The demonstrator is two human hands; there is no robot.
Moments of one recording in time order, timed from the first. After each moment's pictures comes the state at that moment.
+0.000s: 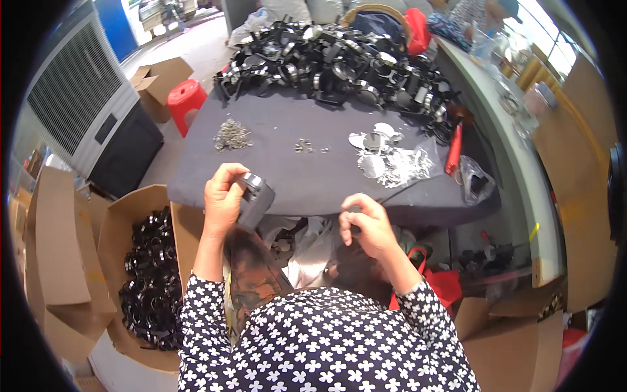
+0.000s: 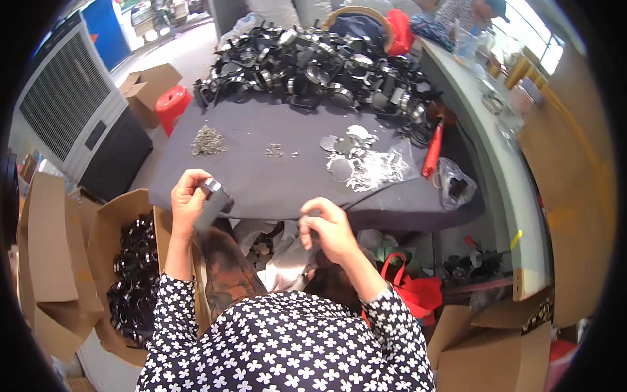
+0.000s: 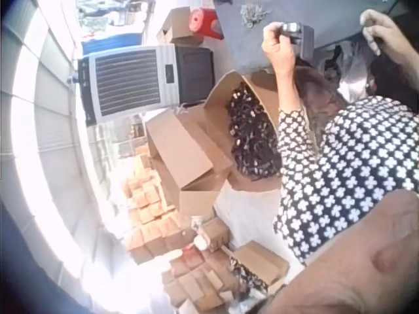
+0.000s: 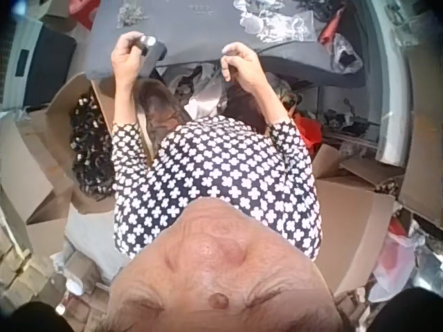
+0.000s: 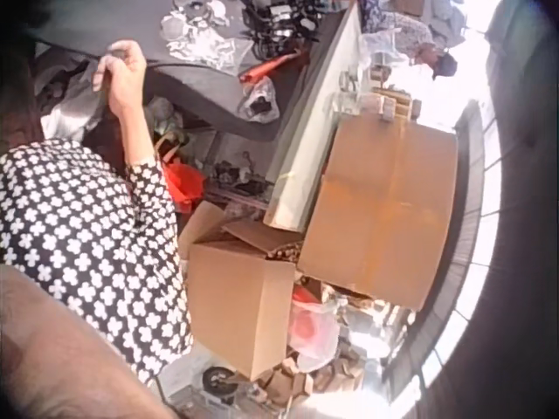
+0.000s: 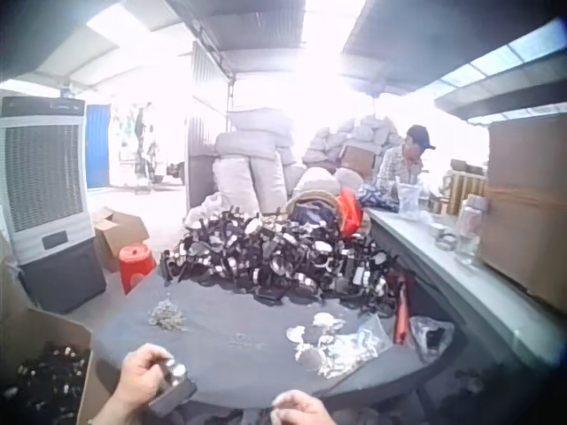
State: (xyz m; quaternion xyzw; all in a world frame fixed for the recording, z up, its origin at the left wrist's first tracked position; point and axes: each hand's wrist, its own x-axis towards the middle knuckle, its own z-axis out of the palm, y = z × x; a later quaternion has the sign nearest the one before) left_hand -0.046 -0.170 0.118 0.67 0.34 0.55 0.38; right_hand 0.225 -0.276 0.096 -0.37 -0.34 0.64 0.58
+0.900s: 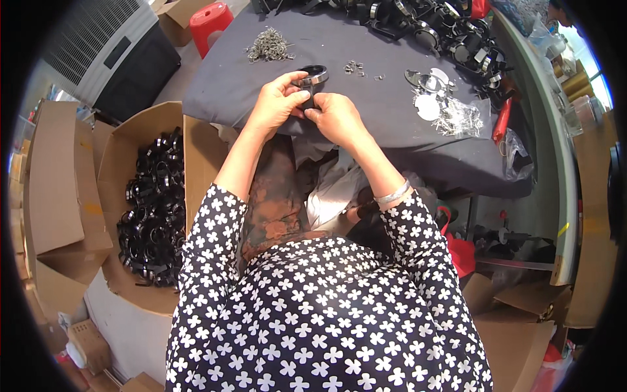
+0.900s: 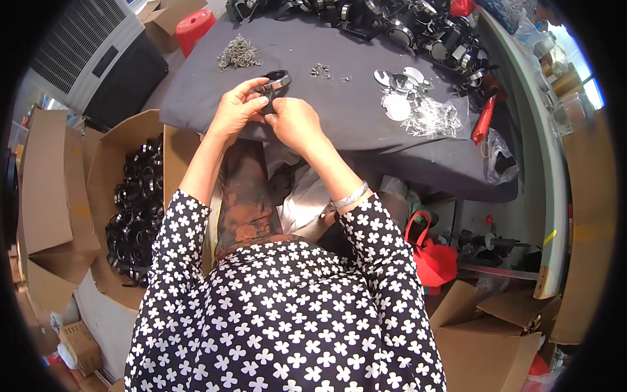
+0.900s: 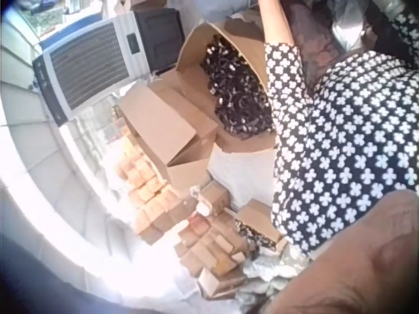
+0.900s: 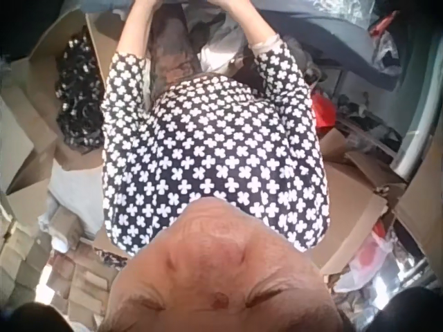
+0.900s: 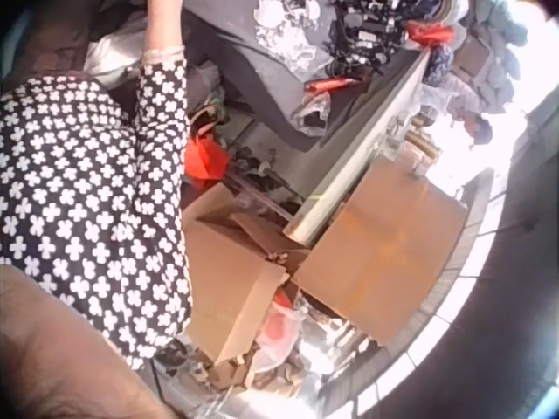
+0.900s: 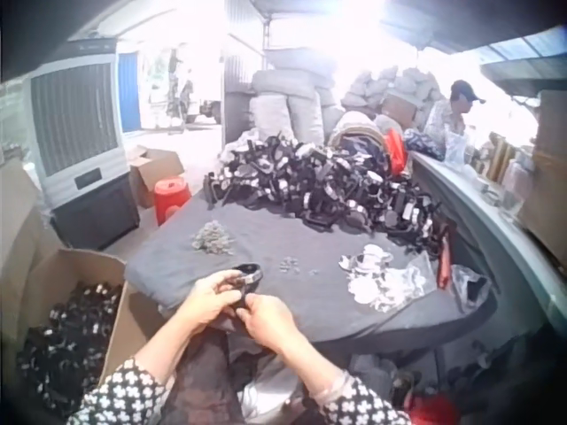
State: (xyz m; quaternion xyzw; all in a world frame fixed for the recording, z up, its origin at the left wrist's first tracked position) left_hand -0.033 -0.133 0.067 0.57 0.37 0.45 0.58; right_hand 0.123 -0.167 0.070 -0.56 -0.73 0.25 0.30
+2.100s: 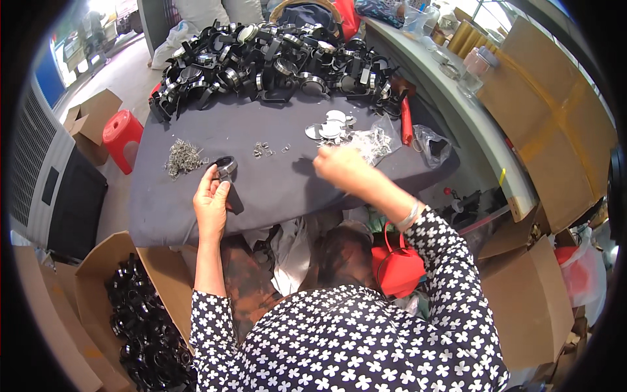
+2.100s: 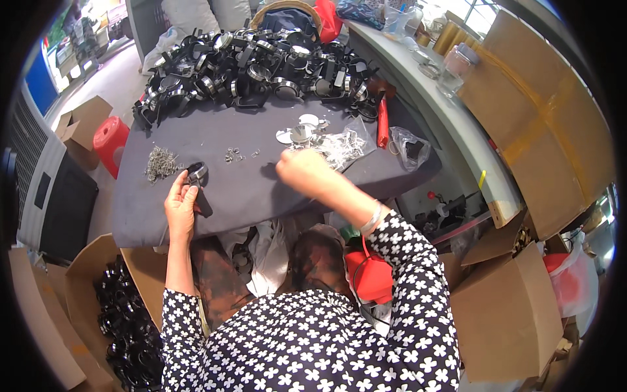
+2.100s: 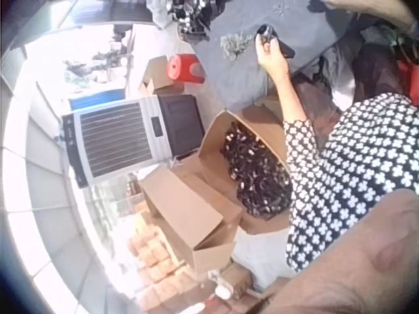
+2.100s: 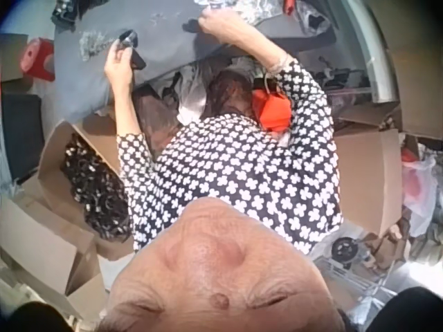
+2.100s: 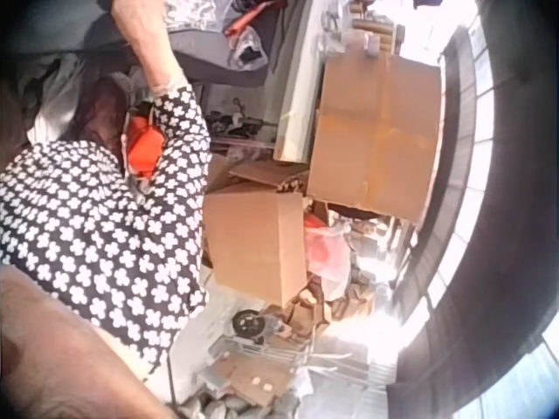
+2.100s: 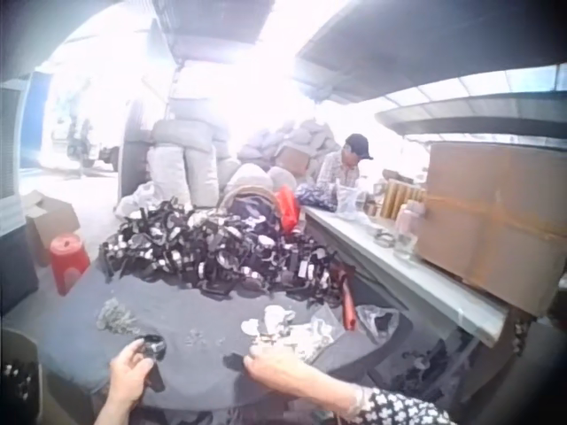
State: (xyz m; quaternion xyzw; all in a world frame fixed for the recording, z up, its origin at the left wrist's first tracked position) left_hand -0.008 -0.130 0.062 0.56 0.35 0.54 0.52; right_hand 0.281 -0.207 0.124 -0.53 -0.82 -0.21 0.04
